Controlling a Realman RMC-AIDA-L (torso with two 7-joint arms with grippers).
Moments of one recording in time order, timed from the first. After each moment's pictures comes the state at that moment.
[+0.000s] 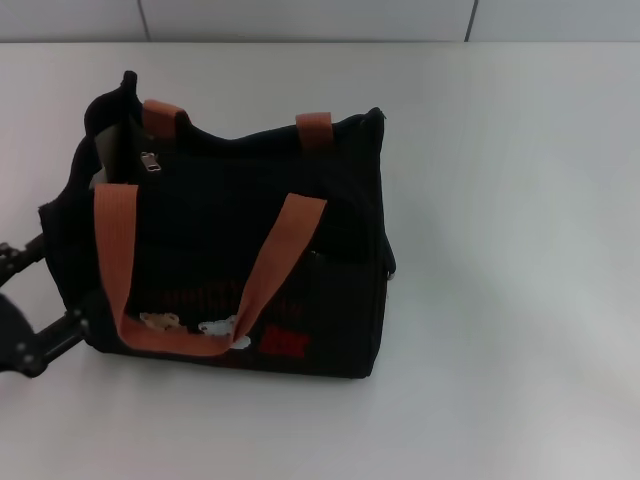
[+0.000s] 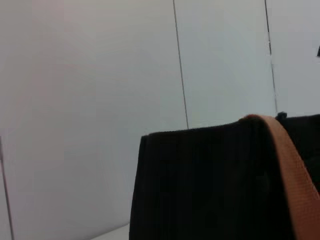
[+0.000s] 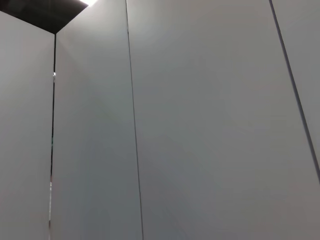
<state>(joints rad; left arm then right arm) -0.12 -2.02 0.36 0.31 1.79 1.71 -0.51 0.36 2.08 -0.55 -0.50 -1.32 -1.73 0.98</state>
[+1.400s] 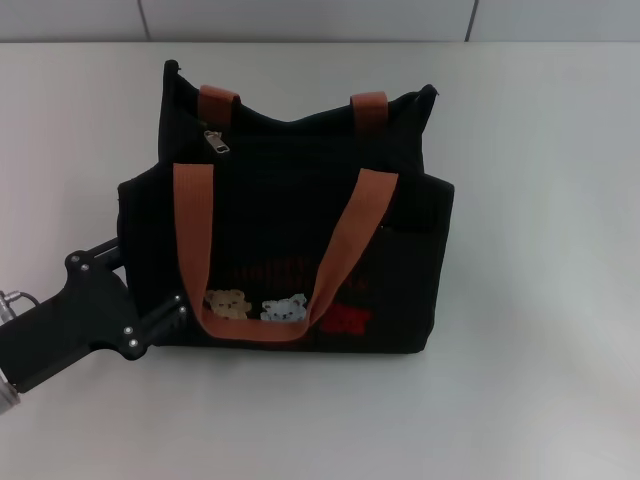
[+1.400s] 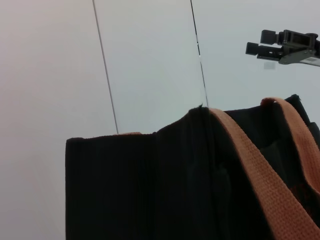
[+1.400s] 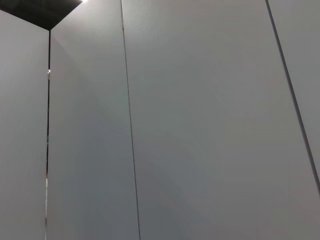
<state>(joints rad) -0.27 -2.07 0.42 0.29 1.89 1.65 -0.45 0.36 2.08 -0.55 -0.49 -1.33 -1.72 0.98</state>
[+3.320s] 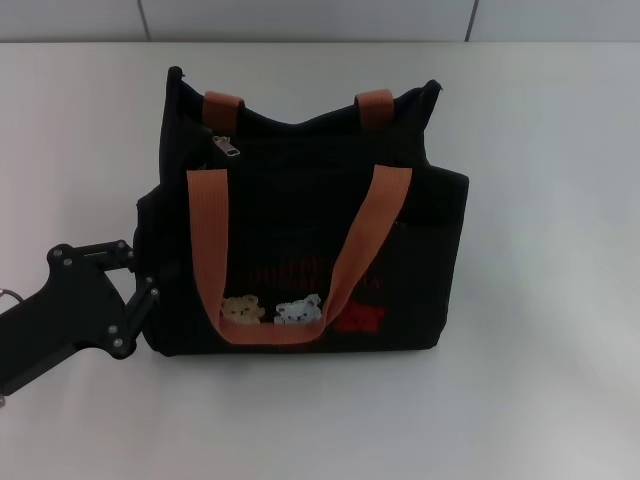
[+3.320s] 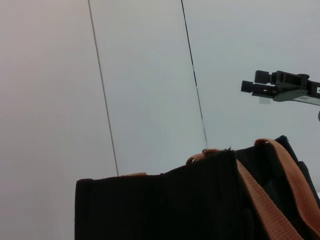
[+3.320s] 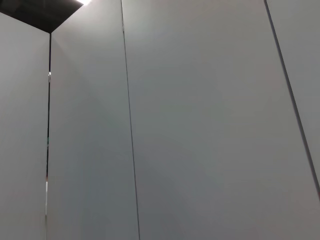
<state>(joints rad) -0.26 -2.06 0.39 0.30 1.89 1.75 -0.46 0.36 2.08 -0.54 -0.49 -1.33 -1.73 0.98</state>
